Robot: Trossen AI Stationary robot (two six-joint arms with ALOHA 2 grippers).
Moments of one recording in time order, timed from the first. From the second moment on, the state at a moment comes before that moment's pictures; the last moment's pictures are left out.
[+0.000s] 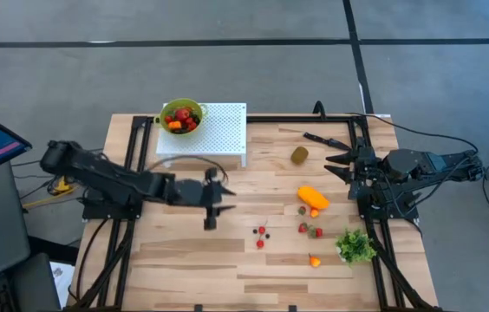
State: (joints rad) left arm -0.23 1.32 0.82 0.02 -0.31 0.00; right arm 0.23 0.40 0.62 -0.43 0.50 0.16
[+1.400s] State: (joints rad) left arm -0.28 1.90 0.82 0.44 -0.23 0.01; right arm 0.23 0.40 0.62 -0.43 0.50 0.16
